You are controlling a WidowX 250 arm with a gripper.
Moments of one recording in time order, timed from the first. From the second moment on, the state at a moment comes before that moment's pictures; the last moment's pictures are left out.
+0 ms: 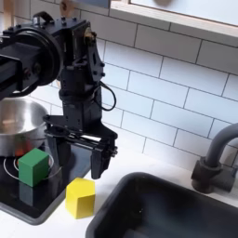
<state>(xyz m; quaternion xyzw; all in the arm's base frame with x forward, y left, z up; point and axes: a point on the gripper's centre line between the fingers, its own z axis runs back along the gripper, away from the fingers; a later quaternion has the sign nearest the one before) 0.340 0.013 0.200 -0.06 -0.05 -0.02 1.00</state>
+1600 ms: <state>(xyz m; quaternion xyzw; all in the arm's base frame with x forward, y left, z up) 0.335 0.009 0.167 -0.02 -0.04 -0.05 1.00</state>
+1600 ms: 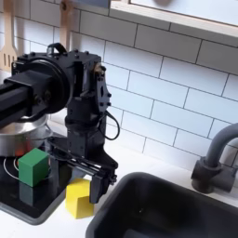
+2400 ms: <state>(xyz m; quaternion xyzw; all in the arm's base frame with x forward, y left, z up) 0.336 0.008 0.147 -0.01 -0.01 -0.05 1.00</state>
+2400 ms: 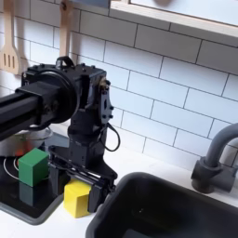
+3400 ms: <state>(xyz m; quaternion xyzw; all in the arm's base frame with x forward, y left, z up) 0.339 0.015 0.147 -0.02 -0.01 -0.05 1.00</state>
